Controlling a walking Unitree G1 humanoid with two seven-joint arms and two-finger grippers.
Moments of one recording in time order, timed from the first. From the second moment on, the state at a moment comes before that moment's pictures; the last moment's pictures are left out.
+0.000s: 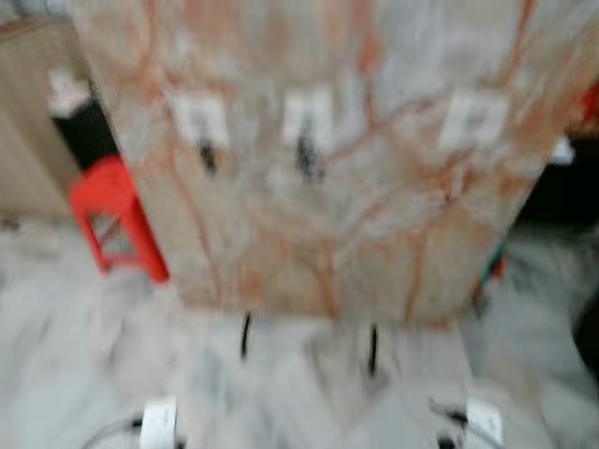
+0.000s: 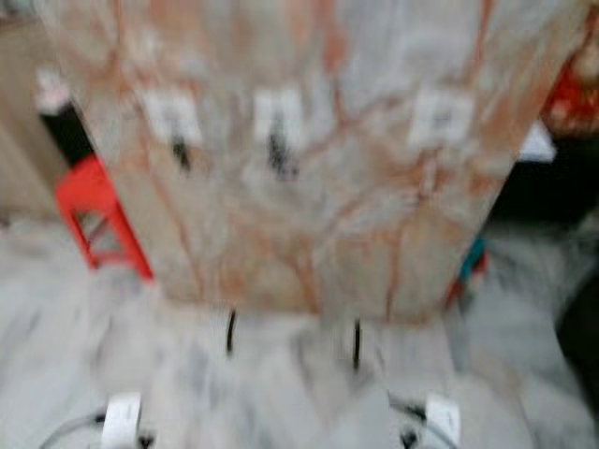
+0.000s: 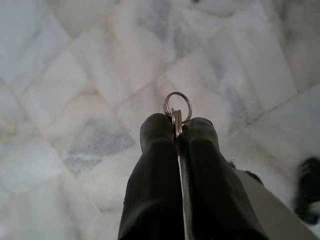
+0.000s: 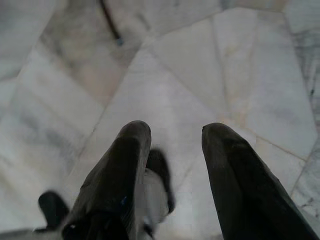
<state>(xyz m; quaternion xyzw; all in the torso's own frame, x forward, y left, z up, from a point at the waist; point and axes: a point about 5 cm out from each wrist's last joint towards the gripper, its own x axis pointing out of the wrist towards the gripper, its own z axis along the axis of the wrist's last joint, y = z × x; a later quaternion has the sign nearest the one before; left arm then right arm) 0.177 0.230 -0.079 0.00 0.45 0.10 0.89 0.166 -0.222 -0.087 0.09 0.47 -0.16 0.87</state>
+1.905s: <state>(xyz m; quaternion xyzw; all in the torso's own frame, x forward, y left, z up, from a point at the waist) 0.304 0.213 0.081 0.05 -0.05 0.05 1.00 0.157 -0.222 -0.090 0.04 0.48 -0.13 0.87</state>
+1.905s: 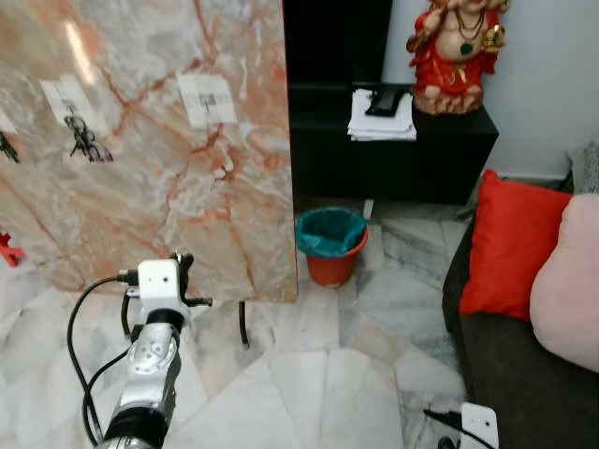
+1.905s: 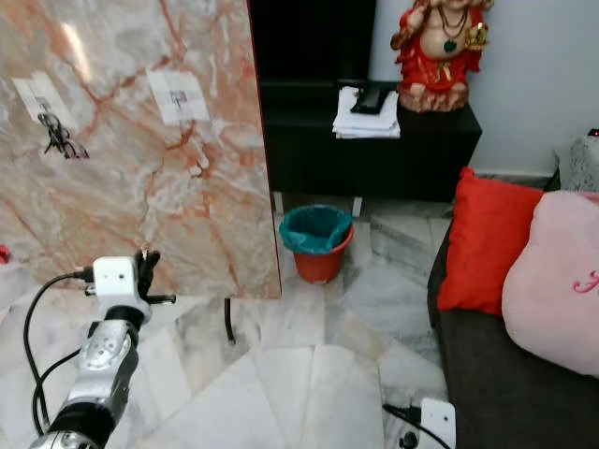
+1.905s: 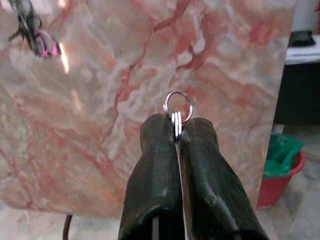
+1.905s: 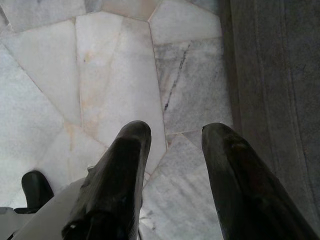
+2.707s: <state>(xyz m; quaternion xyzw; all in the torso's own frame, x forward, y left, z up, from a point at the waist) 0.294 0.206 0.129 -0.02 -0.12 0.04 0.99 0.155 -0.221 -0.091 0.02 0.49 -0.10 0.87</state>
